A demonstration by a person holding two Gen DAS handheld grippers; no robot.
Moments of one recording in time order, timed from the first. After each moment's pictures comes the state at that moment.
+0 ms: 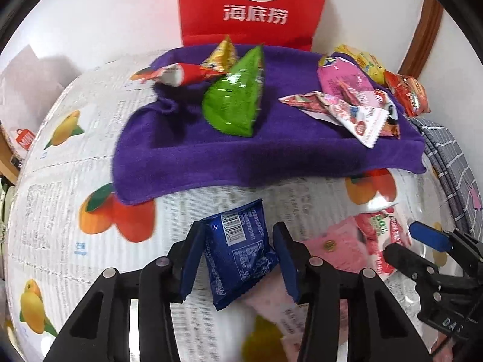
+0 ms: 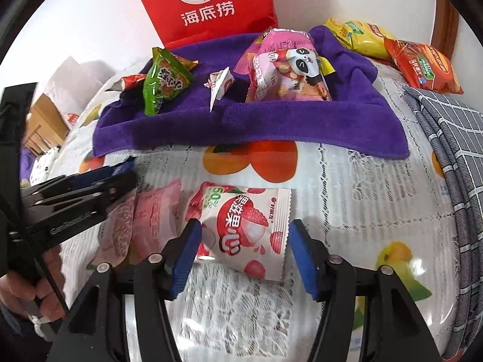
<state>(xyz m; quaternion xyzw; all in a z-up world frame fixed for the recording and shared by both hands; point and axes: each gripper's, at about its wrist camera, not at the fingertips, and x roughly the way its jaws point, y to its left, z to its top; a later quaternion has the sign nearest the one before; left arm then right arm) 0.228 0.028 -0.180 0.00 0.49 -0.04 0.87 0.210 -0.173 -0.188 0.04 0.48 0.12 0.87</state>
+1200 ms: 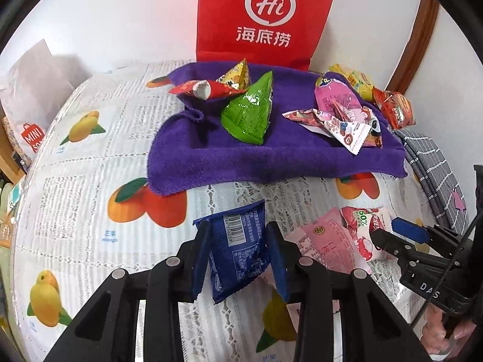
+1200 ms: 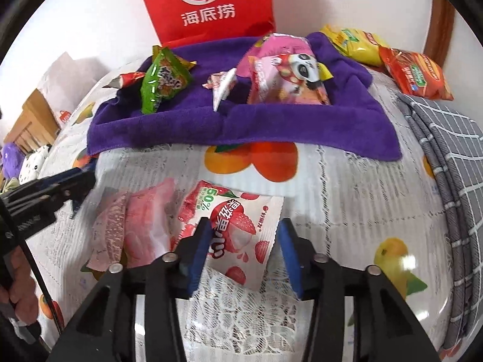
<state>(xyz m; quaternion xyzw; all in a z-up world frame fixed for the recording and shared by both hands) 0.192 0.060 -0.150 -0.03 0.46 -0.06 0.88 0.195 -0.167 -0.182 0.02 0.48 0.10 0.87</state>
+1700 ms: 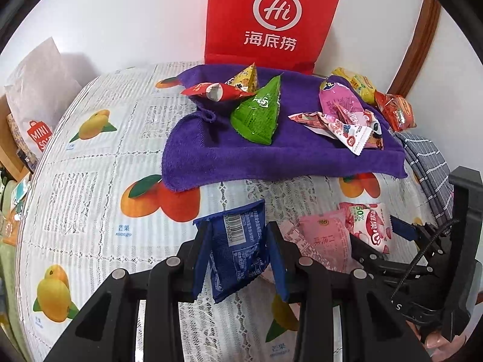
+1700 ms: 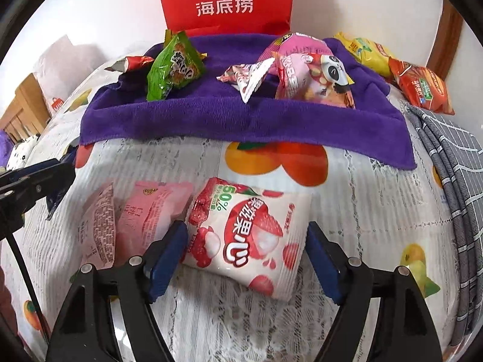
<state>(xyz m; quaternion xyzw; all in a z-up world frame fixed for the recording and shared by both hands) 0.187 0.069 -0.146 -0.03 0.46 -0.06 0.88 0.201 -0.133 -0.194 -0.02 0.46 0.08 0.89</state>
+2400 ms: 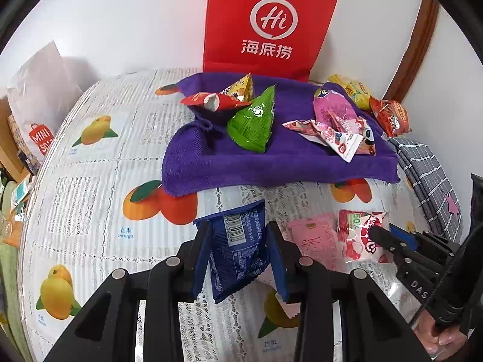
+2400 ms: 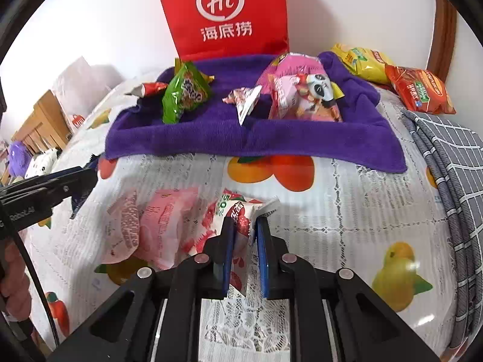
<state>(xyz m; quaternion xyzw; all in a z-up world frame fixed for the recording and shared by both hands) 0.182 0.064 -0.133 -0.03 0.45 -0.06 0.89 0.179 -0.159 -0.164 0.03 0.43 0.12 0.89</state>
